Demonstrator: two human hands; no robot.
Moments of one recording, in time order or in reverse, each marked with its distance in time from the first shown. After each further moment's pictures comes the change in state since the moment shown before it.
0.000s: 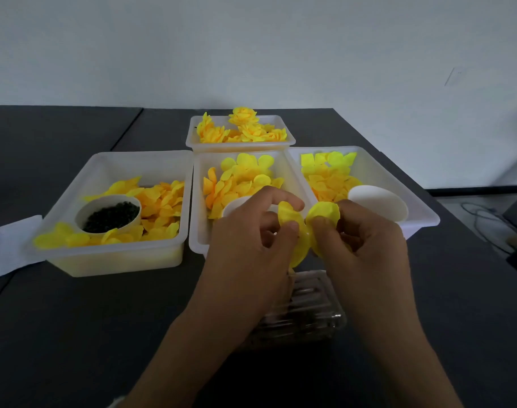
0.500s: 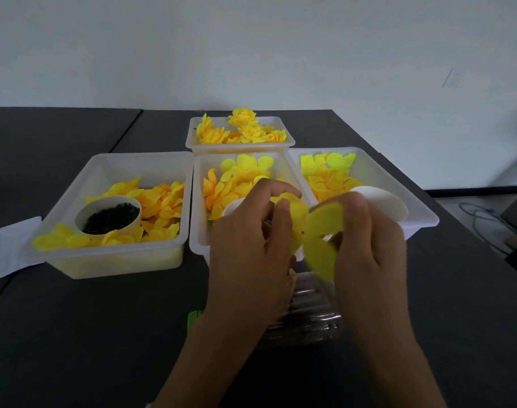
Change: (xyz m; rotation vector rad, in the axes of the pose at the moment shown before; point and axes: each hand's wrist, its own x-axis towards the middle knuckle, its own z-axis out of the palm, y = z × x) left_hand 0.003 -0.002 0.011 0.175 0.264 0.188; right_hand -0.005 -0.004 0.011 0.090 0.162 0.003
